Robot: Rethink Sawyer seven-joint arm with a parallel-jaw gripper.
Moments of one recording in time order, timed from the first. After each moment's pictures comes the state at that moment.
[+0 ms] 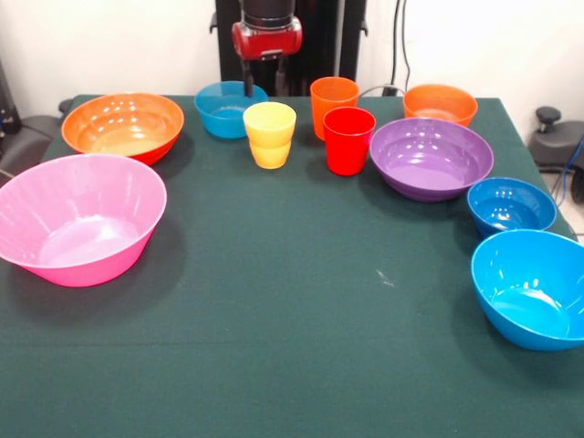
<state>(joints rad) -0.41 -0.46 -0.16 2.14 -0.78 -0.23 1.67</state>
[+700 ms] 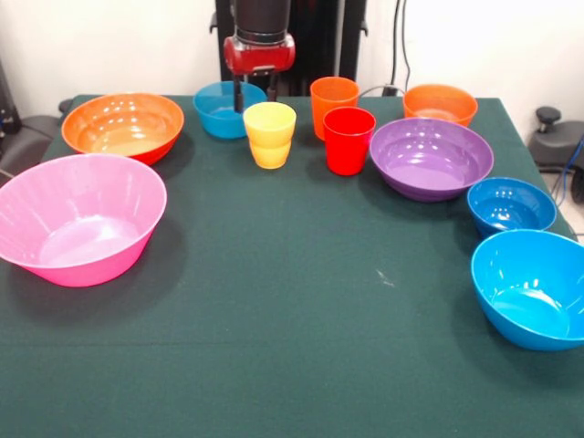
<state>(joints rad) -0.37 -0.43 -0.19 2.07 -0.75 -0.23 1.67</state>
